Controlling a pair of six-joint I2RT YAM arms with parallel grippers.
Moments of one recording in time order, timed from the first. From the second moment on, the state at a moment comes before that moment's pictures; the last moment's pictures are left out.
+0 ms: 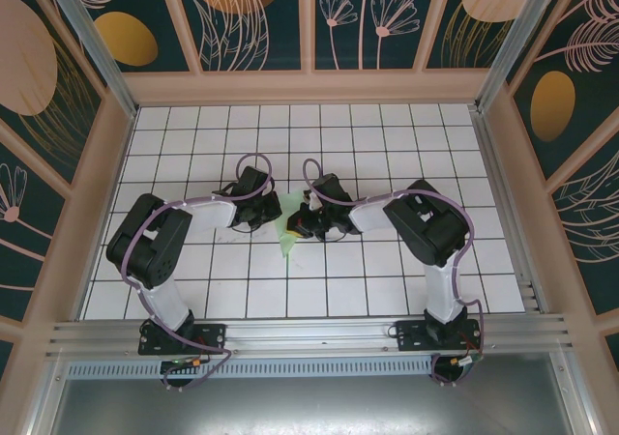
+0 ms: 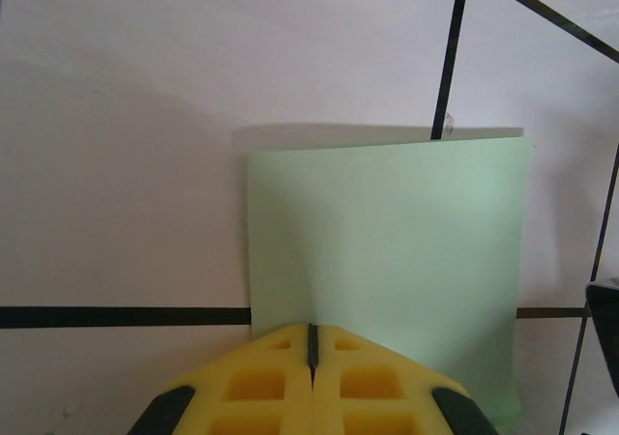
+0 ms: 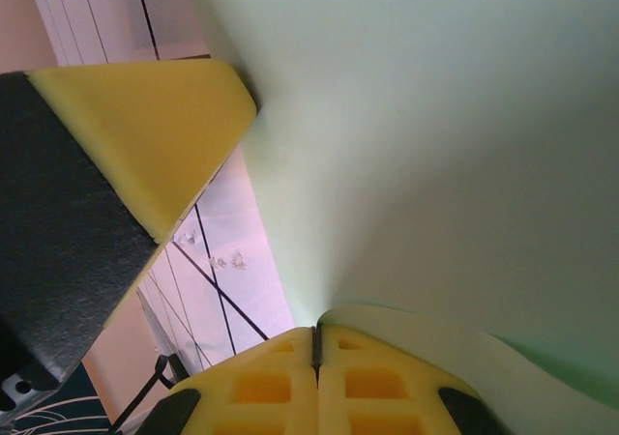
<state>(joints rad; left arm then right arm) -0.50 1.77 0.87 -0.09 0.15 -0.84 0.73 2.00 0.97 0.23 -0.63 1.06</state>
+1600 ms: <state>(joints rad) -0.44 1.52 0.76 -0.14 0.10 -0.93 0.74 2.01 1.02 0.20 -0.64 1.01</state>
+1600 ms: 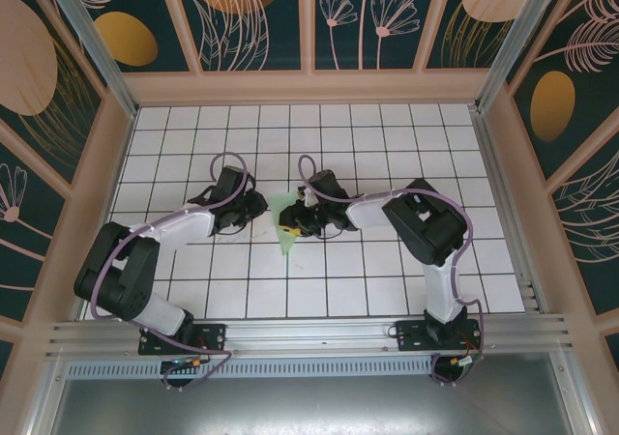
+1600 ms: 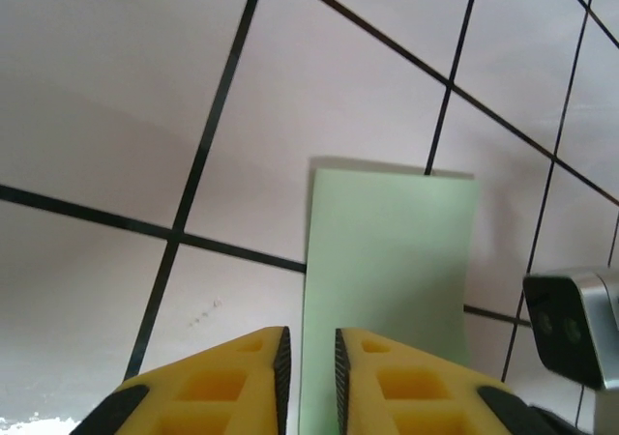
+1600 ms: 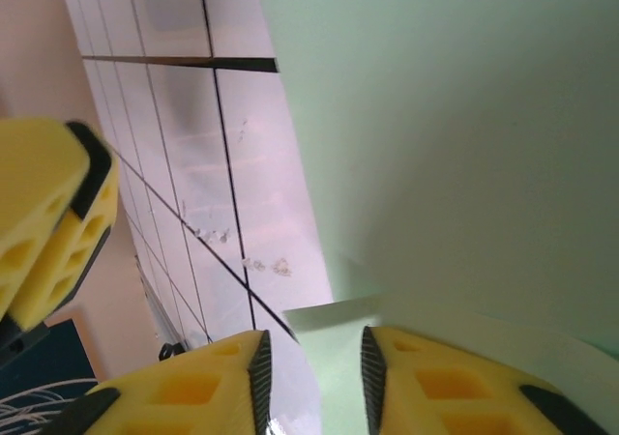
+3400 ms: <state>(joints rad) -0.55 1.65 0.72 -0.05 0.22 -0.91 0.73 1.95 1.04 -0.01 -0.45 0.88</state>
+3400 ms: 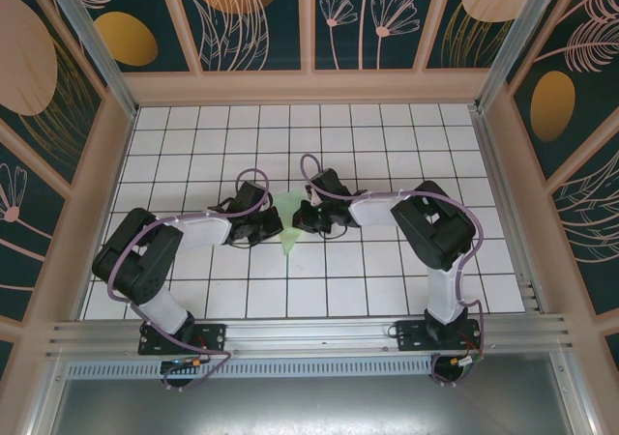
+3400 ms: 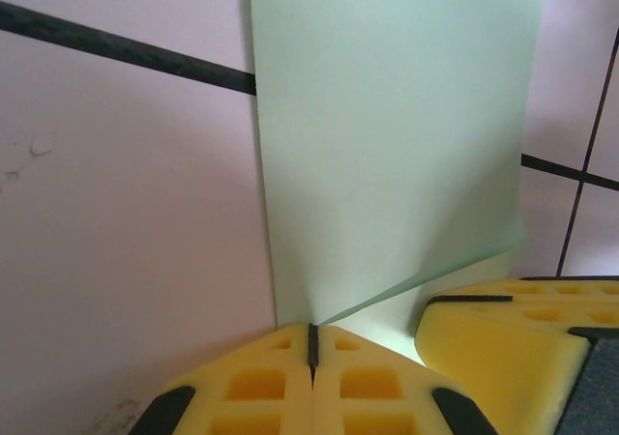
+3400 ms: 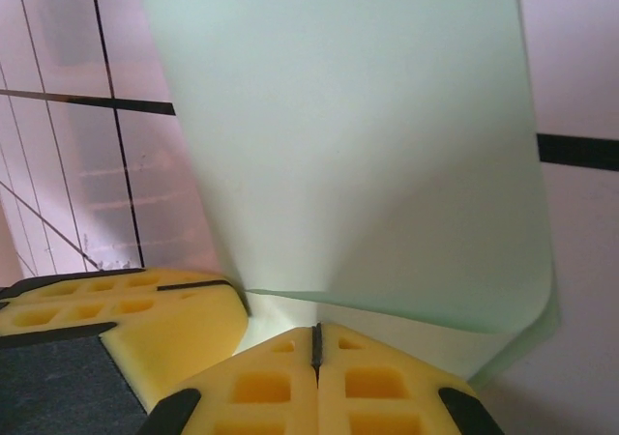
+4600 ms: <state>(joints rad) -0.69 1.56 0.64 0.04 0.28 -1.08 0.71 1.92 0.93 0.13 -0.44 1.00</state>
